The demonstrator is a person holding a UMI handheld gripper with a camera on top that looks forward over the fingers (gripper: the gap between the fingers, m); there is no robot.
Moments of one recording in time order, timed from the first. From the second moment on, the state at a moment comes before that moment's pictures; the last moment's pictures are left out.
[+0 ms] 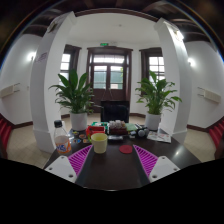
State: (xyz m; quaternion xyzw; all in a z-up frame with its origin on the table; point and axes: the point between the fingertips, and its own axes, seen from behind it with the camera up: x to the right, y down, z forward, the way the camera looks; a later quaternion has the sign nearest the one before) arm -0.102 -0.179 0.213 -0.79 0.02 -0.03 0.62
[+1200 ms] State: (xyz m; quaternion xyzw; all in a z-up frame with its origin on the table) arm -0.297 -0.049 0.112 -0.77 -0.04 0.04 0.64
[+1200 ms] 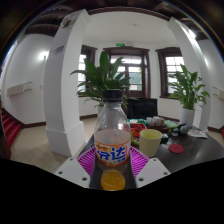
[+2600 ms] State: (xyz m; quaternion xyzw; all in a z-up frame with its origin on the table) arm -0.269 0.111 0.192 -0.35 0.57 0.68 0.31
